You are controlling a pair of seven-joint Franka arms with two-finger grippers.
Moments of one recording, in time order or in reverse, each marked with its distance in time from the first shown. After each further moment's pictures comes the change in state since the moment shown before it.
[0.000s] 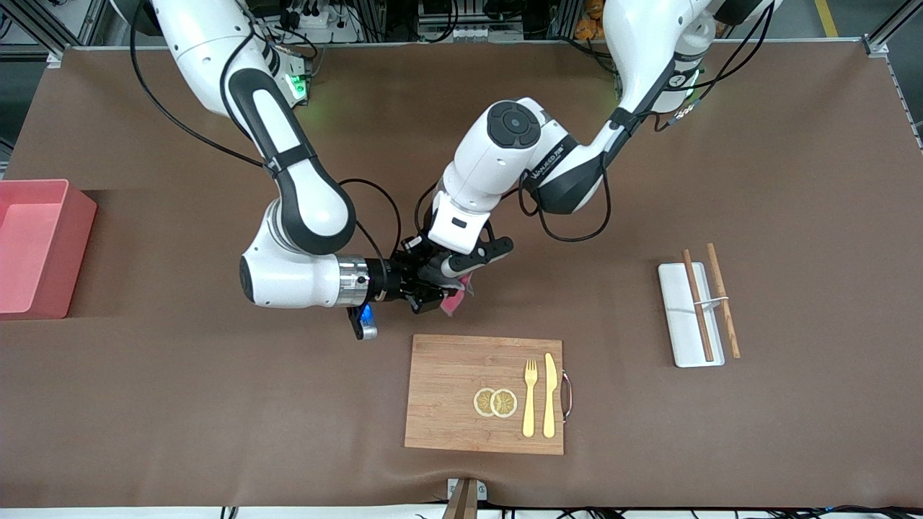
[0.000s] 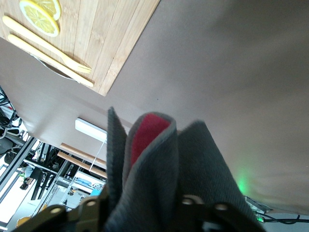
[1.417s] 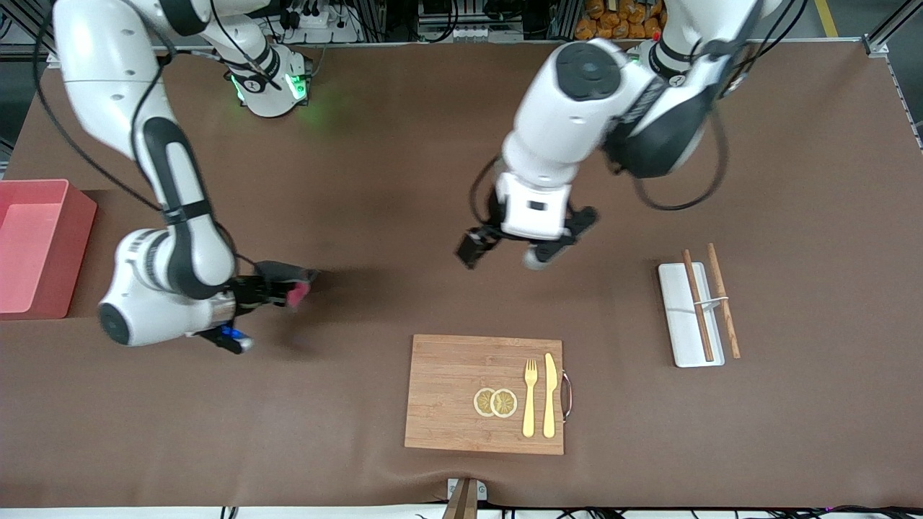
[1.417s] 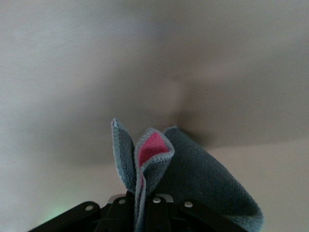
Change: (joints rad) left arm 0.158 -0.205 0.022 0.055 0.047 -0.435 -0.034; right arm -0.380 -0.007 -0.053 -0.113 -0.687 -0.293 -0.656
